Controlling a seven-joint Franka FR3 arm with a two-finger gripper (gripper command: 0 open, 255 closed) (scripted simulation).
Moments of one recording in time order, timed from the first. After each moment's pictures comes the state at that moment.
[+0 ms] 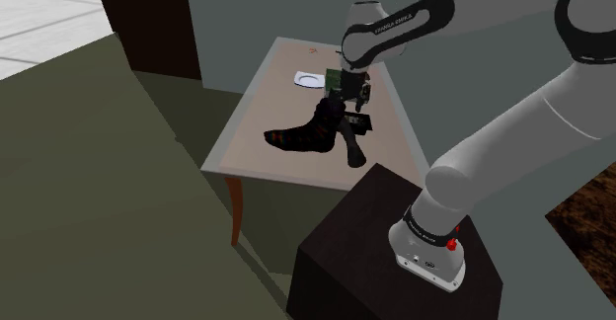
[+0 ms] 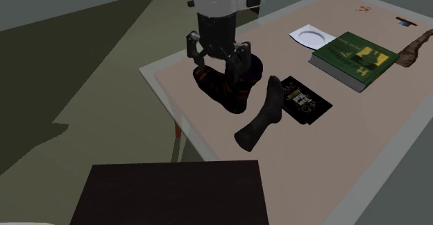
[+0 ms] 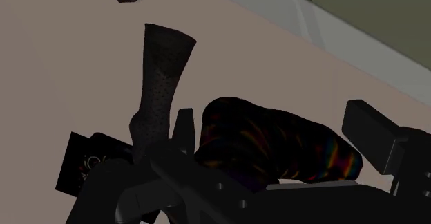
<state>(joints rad) -0.21 -0.32 -0.09 -2.54 -0.09 2.16 0.21</state>
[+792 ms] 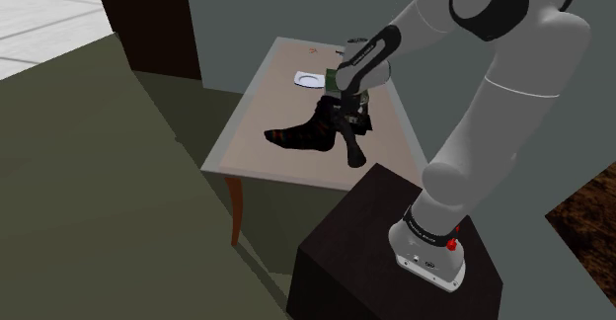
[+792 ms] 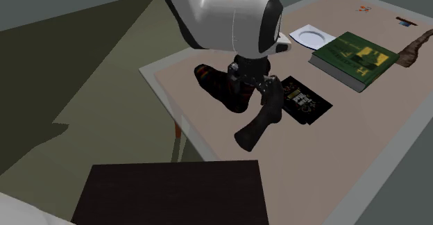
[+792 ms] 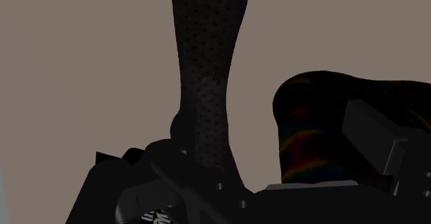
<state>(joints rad) -0.31 0.10 -0.17 -2.42 -0.15 2.45 0.31</state>
